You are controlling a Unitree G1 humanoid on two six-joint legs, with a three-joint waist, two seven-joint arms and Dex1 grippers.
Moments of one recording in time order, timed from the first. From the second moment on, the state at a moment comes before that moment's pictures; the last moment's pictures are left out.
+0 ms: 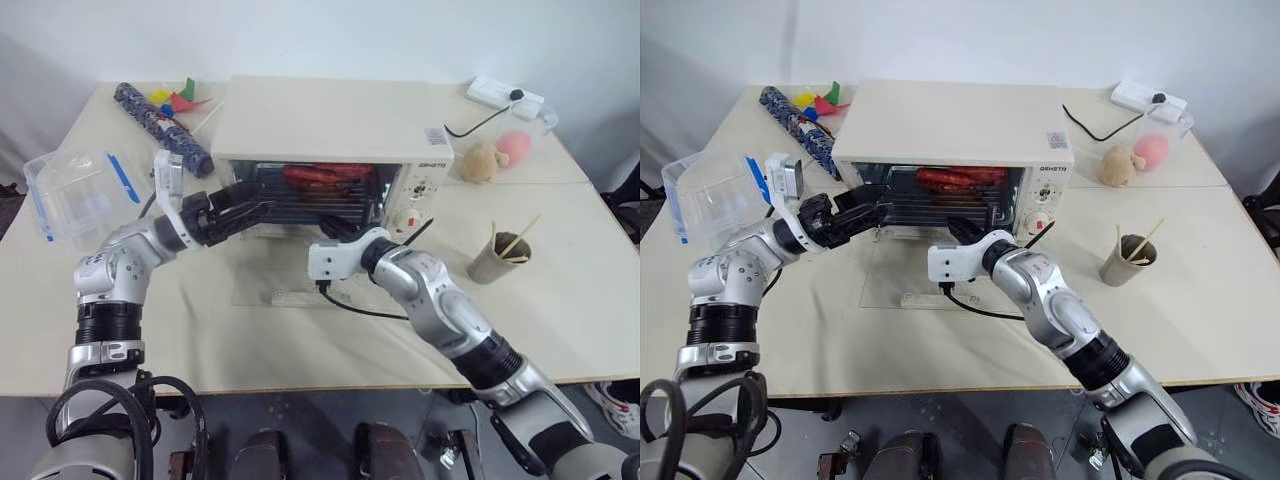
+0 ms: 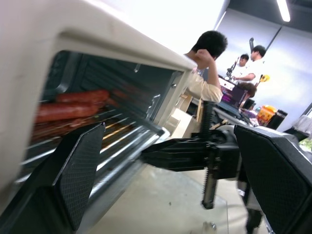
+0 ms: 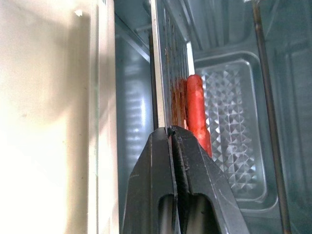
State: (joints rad) left arm -0.76 0.55 0.21 0.41 -0.66 0.58 -1.13; right arm -0.66 -0.41 0.51 -0.09 -0.74 0.11 0.41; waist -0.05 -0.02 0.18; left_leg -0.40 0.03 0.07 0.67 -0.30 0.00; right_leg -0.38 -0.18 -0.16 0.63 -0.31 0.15
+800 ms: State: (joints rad) left arm -0.82 0.55 0.19 0.53 -0.59 0.51 -1.19; right arm -0.47 -0.50 0.44 -0.30 -0.79 -0.03 0.44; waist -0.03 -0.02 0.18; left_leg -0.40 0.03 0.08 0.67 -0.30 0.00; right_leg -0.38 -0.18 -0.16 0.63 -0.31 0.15
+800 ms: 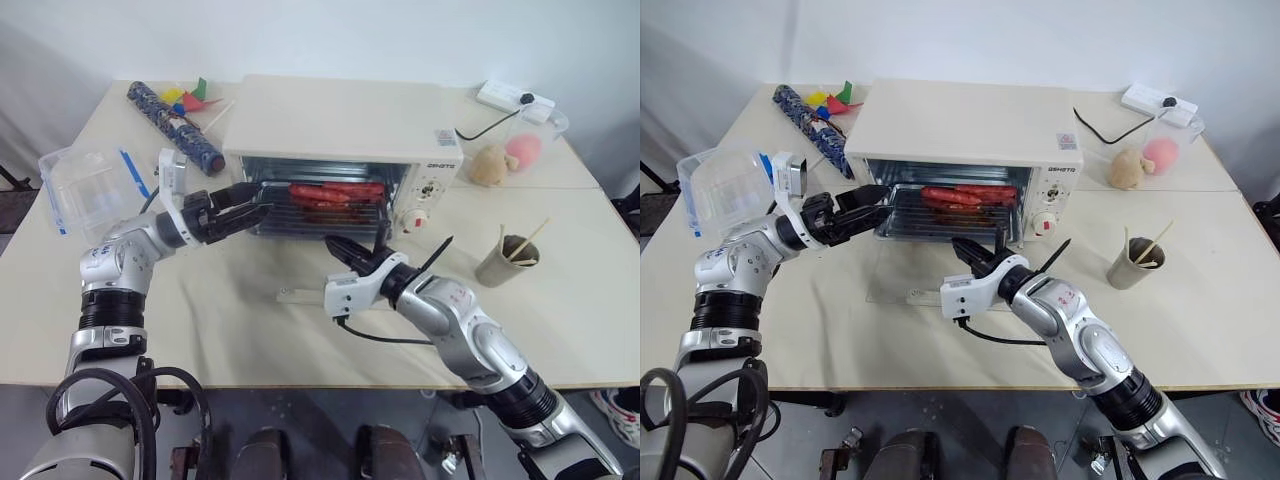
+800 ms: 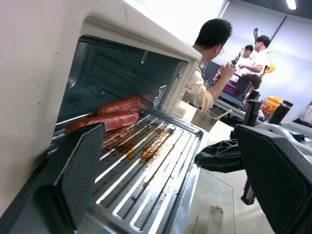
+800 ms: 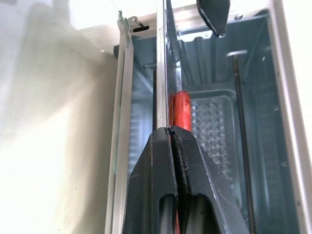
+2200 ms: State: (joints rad) left arm -0.81 0.57 0.20 0.56 -0.59 0.49 -1.18; right arm -0.52 -0.41 0.43 -0.13 -0.92 -0.02 0.49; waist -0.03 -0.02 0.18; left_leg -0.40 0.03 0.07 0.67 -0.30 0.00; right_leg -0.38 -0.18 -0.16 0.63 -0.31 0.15
